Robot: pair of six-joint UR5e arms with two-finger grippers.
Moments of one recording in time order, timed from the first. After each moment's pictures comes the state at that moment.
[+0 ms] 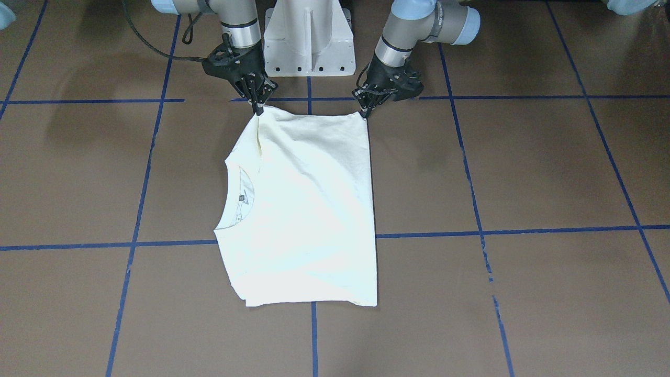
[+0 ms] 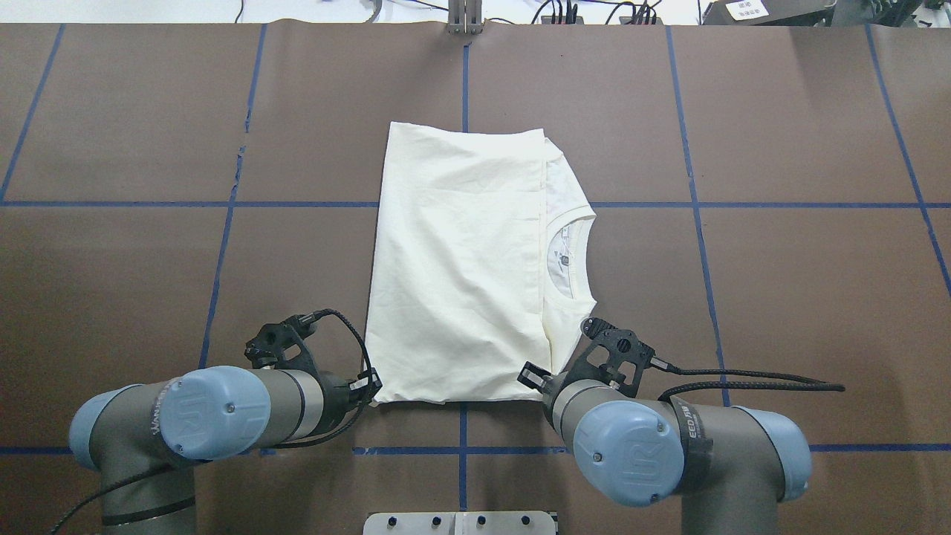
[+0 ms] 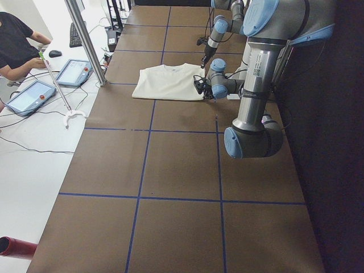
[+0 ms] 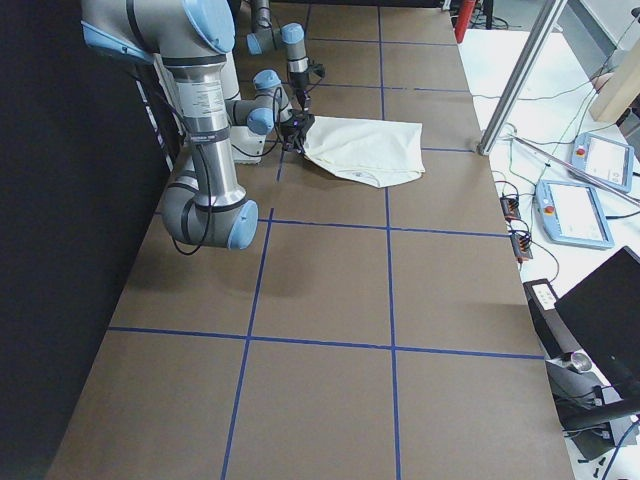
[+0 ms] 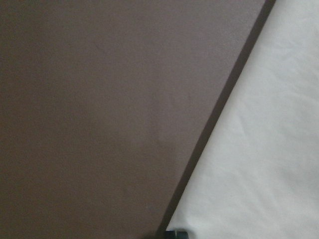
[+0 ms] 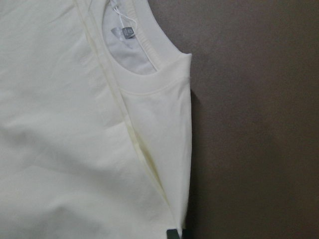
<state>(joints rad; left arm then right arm) -0.24 -1.86 -1.94 -1.95 -1.61 -1.89 0.16 -1.21 2.02 -1.54 1.37 1.98</state>
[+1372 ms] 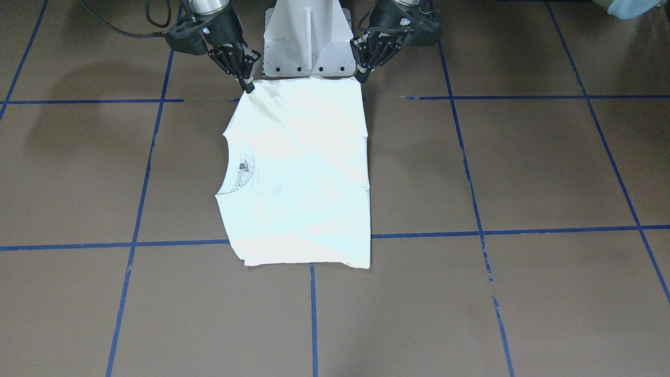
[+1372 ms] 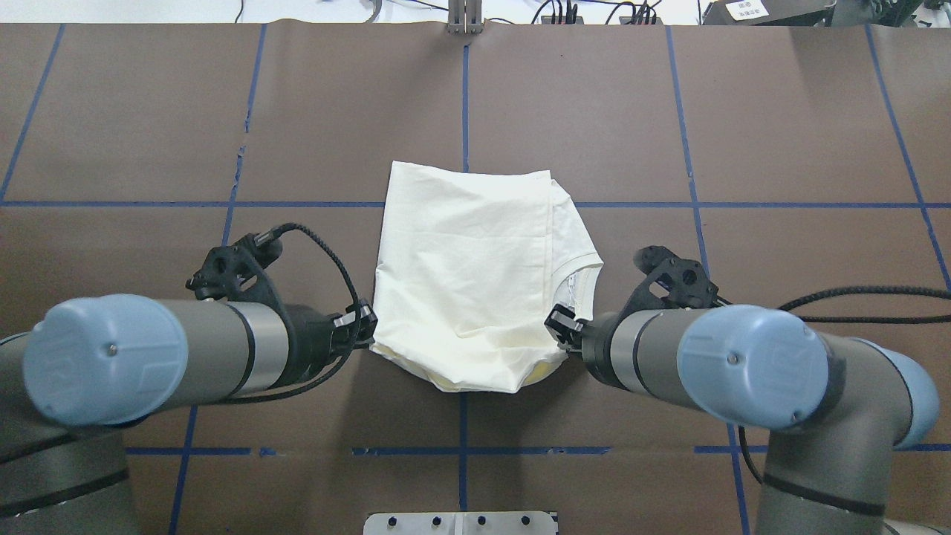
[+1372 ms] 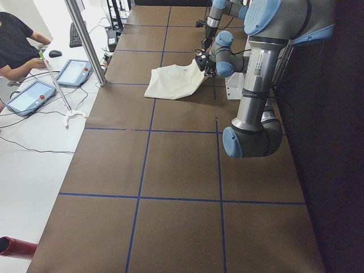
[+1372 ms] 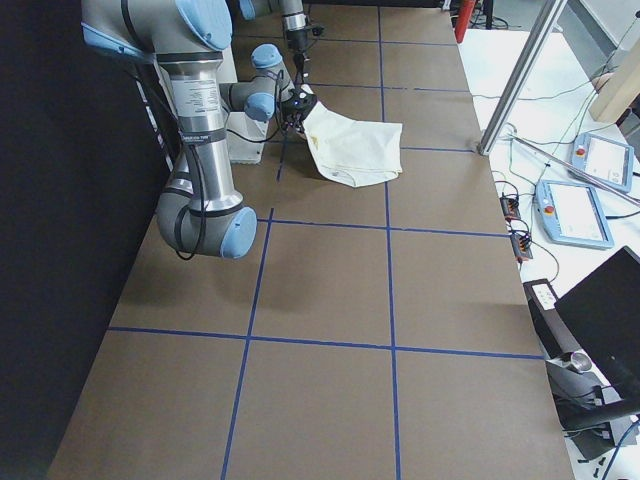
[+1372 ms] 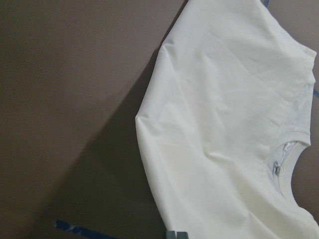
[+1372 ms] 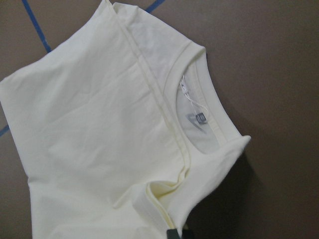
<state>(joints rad) -0.38 -1.97 -2.18 -1.70 -1.62 -1.86 0.36 -1.22 2.19 -1.54 1.60 1.93</state>
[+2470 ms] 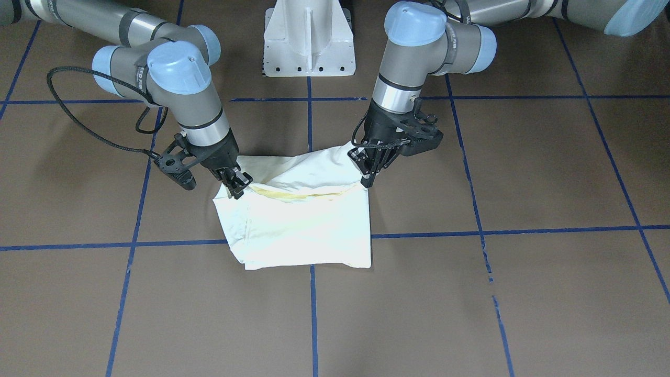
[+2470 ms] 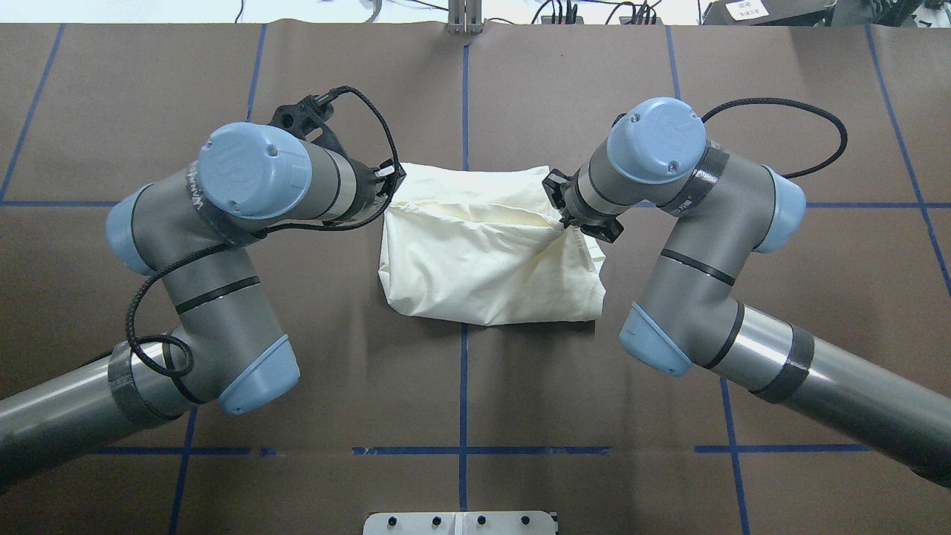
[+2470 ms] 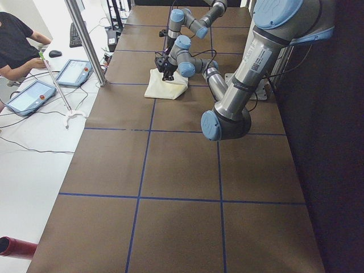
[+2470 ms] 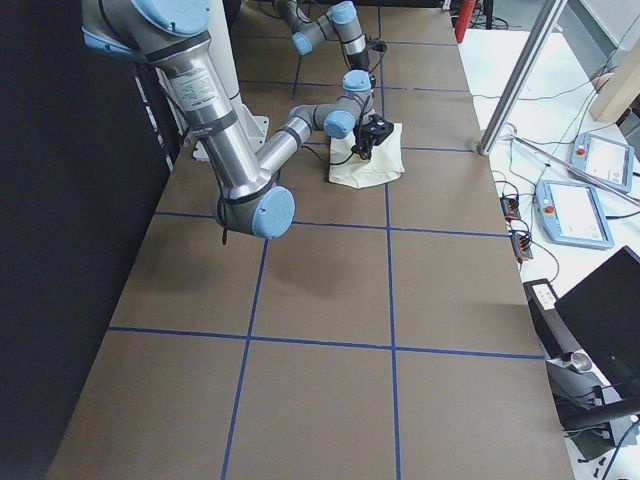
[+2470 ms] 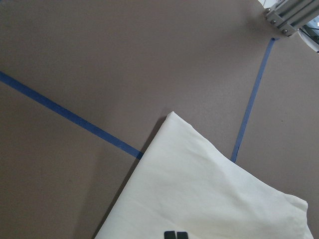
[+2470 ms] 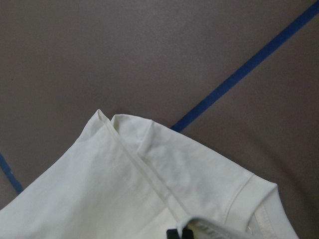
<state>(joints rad) -0.60 -2.19 -1.71 -1.86 -1.65 -1.72 0.66 -0.99 1.64 -1.37 1.85 1.86</state>
